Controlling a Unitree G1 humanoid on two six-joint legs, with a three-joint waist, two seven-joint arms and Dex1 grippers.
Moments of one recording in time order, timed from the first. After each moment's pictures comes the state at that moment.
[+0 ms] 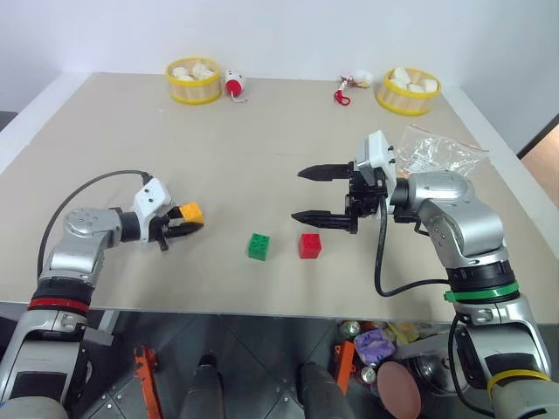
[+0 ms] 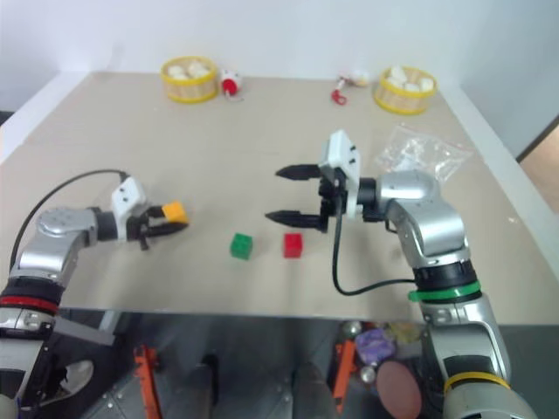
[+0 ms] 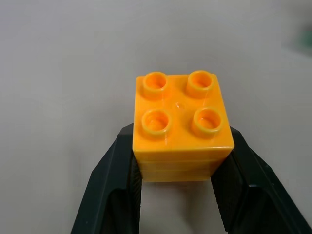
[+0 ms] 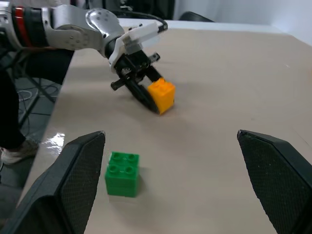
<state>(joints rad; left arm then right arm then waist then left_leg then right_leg) -0.63 0.69 -0.04 0.50 -0.19 0.05 -1.20 -0.77 -0.60 0.08 0.01 0.44 0.43 1.19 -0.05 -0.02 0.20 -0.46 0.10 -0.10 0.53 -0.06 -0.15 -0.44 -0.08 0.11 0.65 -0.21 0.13</state>
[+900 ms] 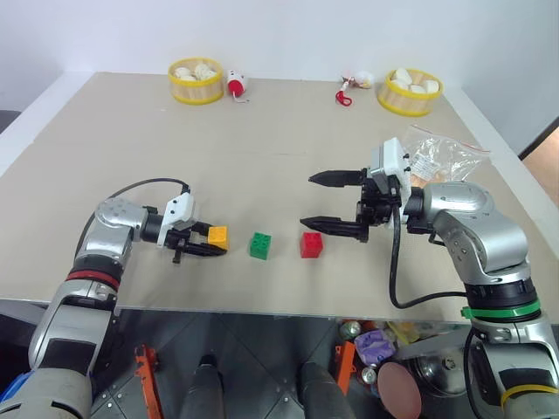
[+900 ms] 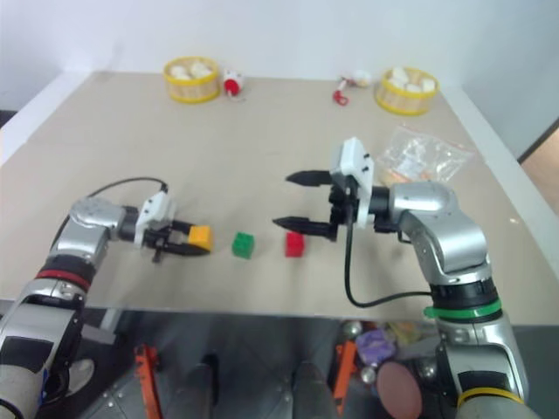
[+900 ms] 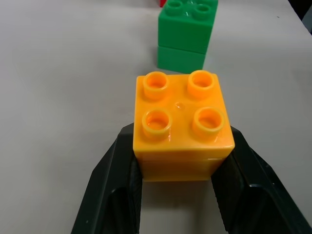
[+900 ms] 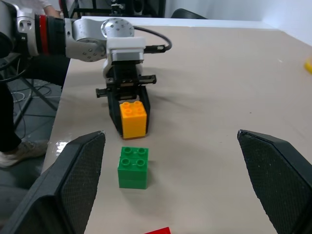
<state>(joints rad) -0.83 0.56 -0.12 0.87 -0.16 -0.24 -1.60 -0.67 -0.66 0.04 -0.13 0.49 0.51 1.11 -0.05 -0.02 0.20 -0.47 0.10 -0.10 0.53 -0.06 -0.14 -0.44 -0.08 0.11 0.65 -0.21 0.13</state>
